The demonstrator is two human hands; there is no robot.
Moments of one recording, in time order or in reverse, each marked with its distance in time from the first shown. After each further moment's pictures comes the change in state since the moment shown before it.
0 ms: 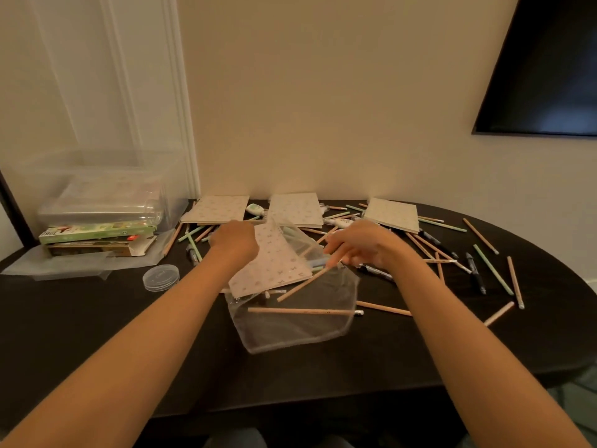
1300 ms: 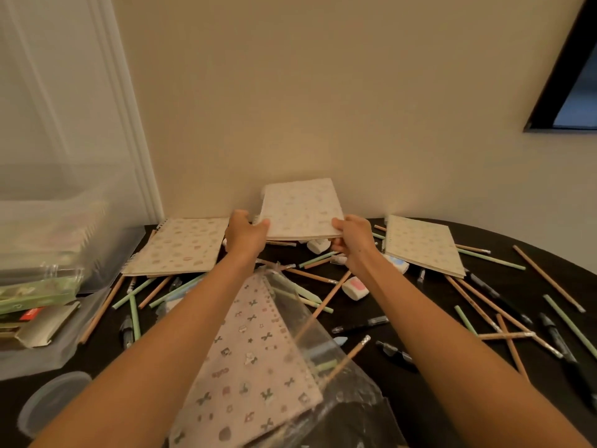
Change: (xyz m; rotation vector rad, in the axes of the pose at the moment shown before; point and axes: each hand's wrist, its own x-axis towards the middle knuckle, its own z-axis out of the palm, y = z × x) left_hand 0.205 0.059 0.040 -1.163 0.183 -0.268; right_hand 0.232 -0.021 -0.017 0.594 0.332 -0.135
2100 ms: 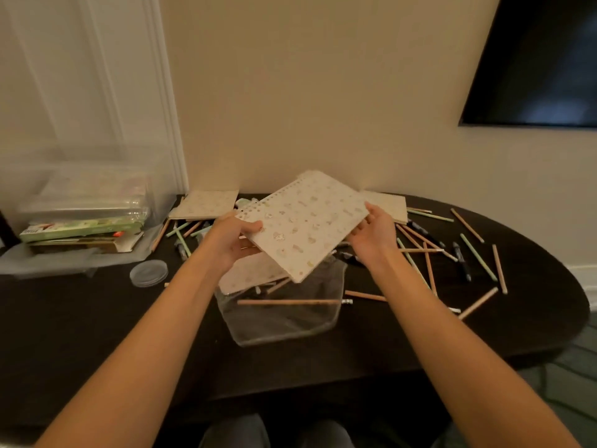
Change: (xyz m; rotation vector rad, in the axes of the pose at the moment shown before) left_hand -0.199 -0.006 -0.125 -0.556 -0.406 -0.196; right_hand -0.210 0.001 -0.077 0.745 -0.118 0.030
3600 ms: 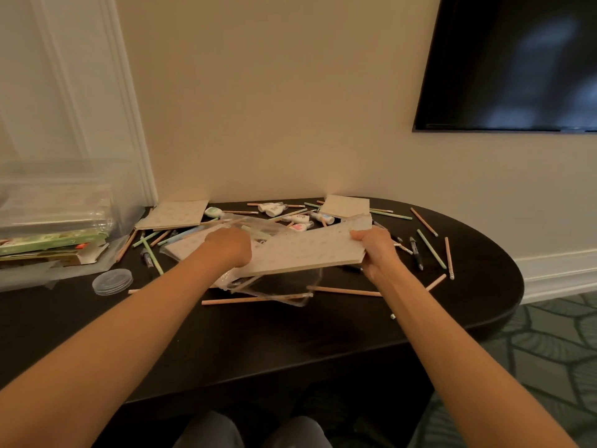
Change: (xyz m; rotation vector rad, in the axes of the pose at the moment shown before) left_hand -0.001 -0.019 0.051 1.970 -0.006 0.258; right_hand -0.054 -0.042 -0.046 -0.540 0.268 0.001
